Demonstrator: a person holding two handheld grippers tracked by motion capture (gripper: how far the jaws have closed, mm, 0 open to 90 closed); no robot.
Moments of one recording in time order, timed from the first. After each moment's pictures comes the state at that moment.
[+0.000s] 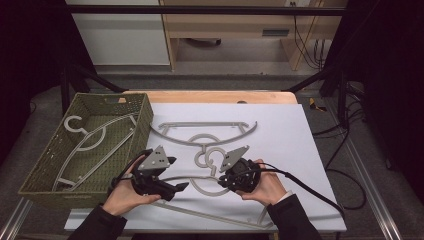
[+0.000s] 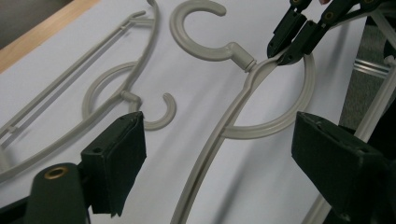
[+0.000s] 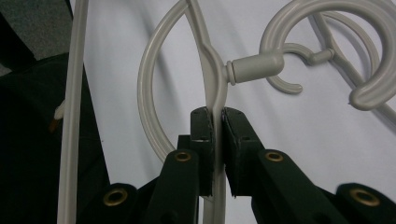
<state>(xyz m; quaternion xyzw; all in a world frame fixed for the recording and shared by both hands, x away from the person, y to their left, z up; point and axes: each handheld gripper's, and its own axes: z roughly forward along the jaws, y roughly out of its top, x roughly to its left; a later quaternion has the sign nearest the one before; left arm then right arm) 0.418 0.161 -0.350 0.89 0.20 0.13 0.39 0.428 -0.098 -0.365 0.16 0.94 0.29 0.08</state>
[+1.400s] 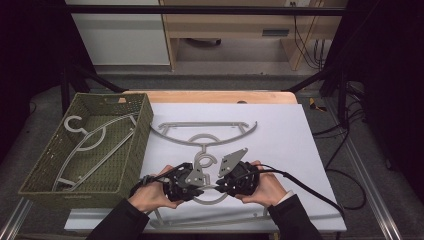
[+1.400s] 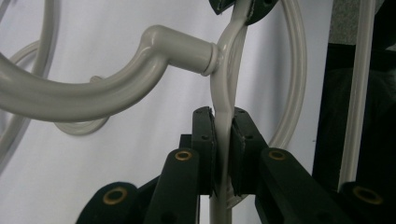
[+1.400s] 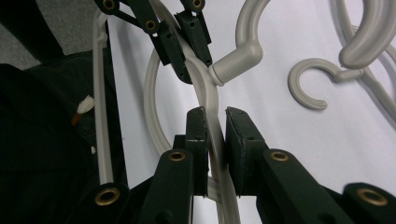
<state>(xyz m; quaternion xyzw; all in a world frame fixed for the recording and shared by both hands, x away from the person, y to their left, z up) 0.420 0.102 -0.382 0.96 0.08 0.08 0.26 0.424 -0.095 -0.365 0.11 0.94 0.31 0.06</state>
